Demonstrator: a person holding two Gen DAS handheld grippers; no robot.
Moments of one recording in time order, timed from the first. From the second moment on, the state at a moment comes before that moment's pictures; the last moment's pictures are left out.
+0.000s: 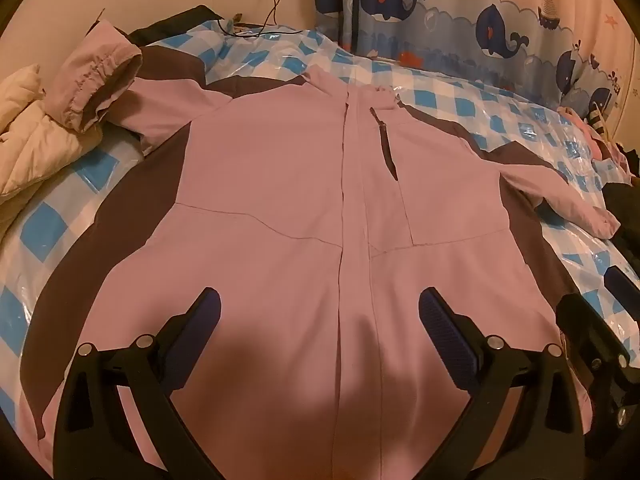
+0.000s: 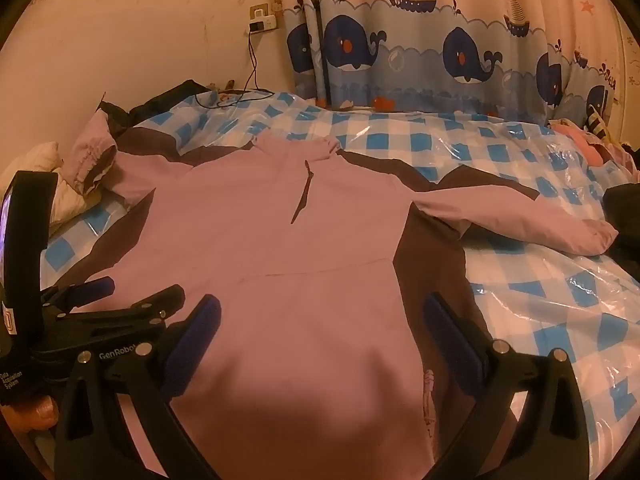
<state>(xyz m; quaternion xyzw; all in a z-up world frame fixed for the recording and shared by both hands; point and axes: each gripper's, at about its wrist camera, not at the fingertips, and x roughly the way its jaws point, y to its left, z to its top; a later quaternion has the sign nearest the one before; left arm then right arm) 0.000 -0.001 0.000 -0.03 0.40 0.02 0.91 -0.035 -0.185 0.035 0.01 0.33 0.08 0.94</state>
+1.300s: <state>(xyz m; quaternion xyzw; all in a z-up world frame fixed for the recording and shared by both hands) 0.011 -0.013 -0.031 0.00 0.44 0.02 0.90 0.090 -0.672 -0.009 0.46 0.34 -0.12 0.81</state>
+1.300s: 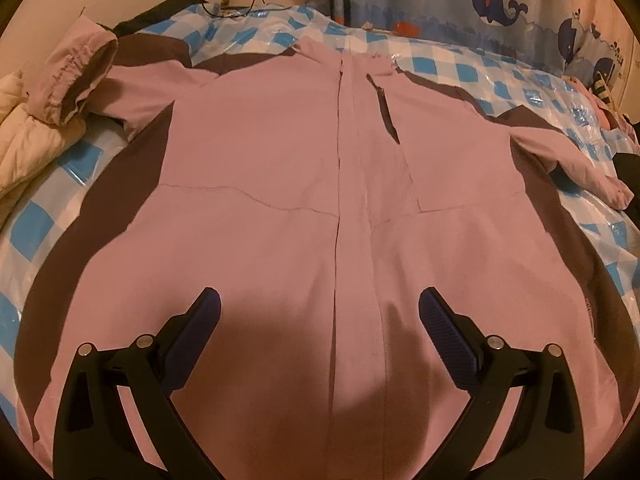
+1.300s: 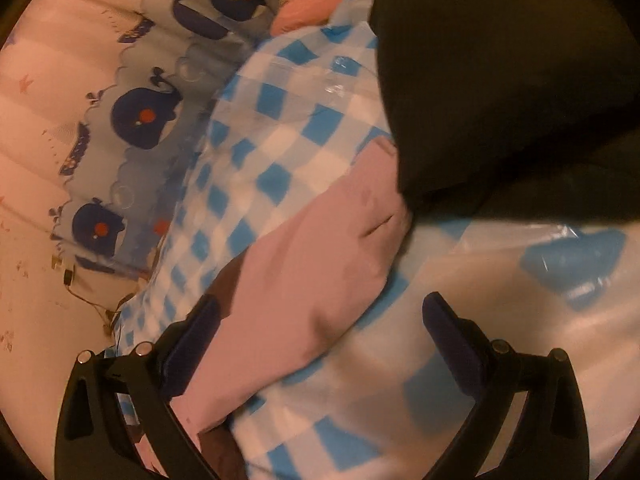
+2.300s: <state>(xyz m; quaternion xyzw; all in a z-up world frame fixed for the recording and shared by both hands) 0.019 -0.006 -0.041 -0.03 0.46 0.01 0.89 0.121 -0.673 0.025 0.40 0.27 -0.09 0.87</state>
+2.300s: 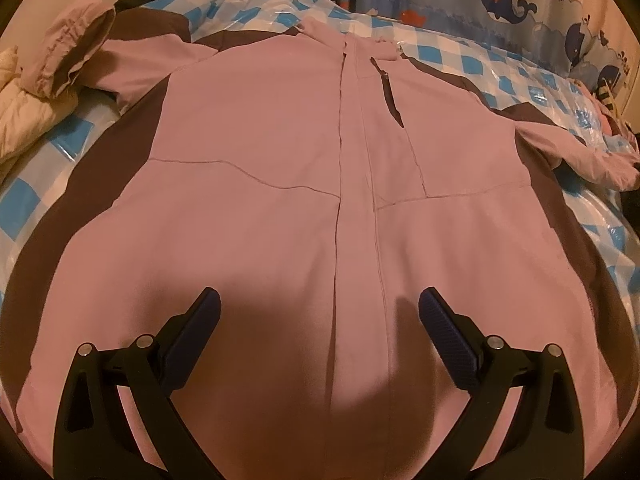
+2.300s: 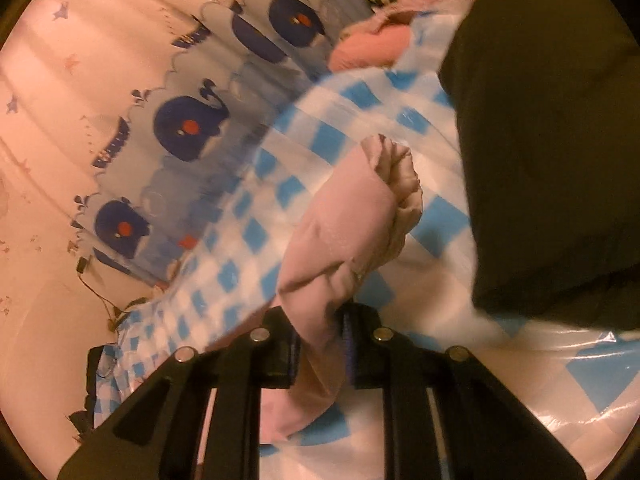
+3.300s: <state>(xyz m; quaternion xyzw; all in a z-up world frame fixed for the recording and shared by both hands) -0.017 0.126 0.032 -0.13 0.38 0.09 0.91 0.245 -0.139 0.176 0.25 0.28 0.27 0.89</state>
